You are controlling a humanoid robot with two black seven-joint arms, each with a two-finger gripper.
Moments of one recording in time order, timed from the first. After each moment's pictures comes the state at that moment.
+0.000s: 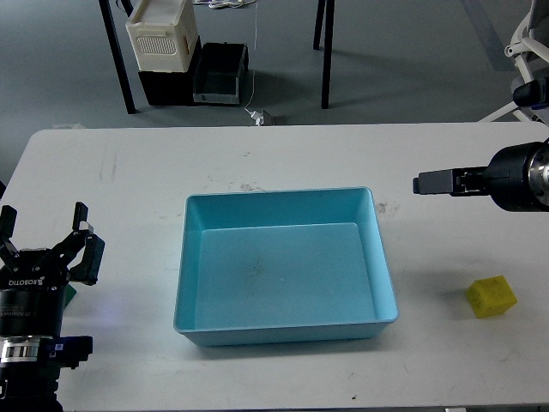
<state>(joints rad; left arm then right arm) 0.45 -0.04 -1.58 -1.76 -0.27 -0.49 0.03 1.24 -0.93 0.13 1.71 -0.97 0.49 -0.49</state>
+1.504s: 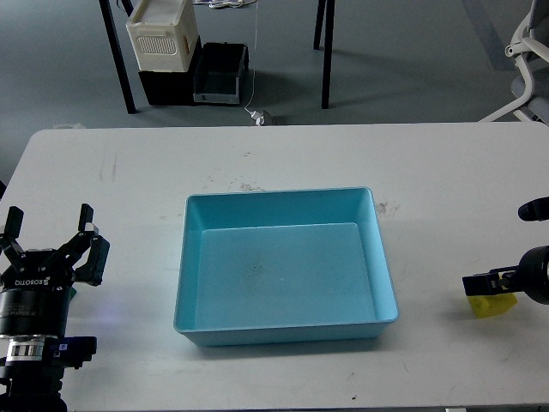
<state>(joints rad) 0.44 -0.04 -1.57 -1.74 -0.26 -0.49 0.03 0.97 -0.98 0.05 1.71 -1.22 0.49 -0.49</state>
